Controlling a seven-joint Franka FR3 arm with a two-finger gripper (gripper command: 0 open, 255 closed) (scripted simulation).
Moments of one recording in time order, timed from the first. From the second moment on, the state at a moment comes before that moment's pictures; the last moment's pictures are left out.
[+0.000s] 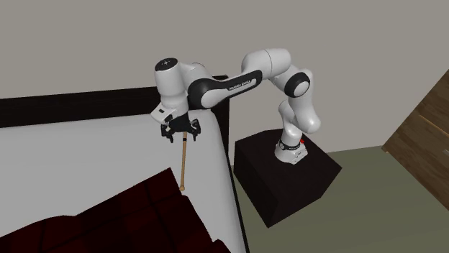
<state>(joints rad) 0.09 0.29 -0.14 -1.30 0.03 1.59 -1.27</state>
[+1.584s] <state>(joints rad) 0.09 0.30 -0.14 -1.27 0.03 1.56 -1.27</state>
